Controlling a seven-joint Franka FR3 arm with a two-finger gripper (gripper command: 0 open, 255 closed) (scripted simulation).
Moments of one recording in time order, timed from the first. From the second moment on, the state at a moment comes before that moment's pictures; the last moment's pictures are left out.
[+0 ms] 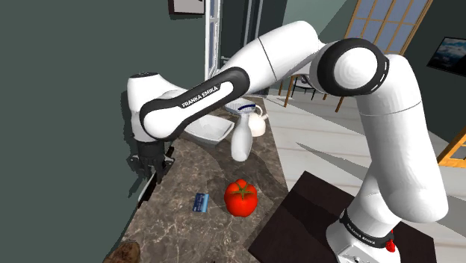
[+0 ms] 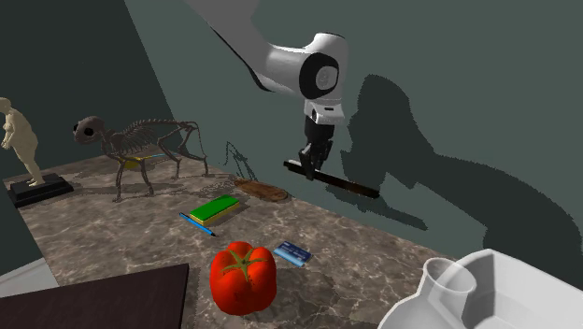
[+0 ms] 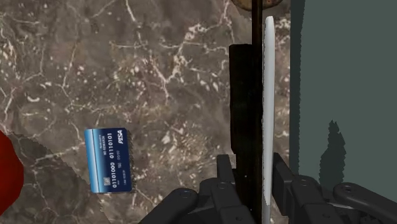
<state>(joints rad) 0.19 0.60 0.38 -1.60 -0.12 2.16 1.49</state>
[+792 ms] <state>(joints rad) 0.08 0.53 0.37 -1.62 -0.09 2.09 1.37</state>
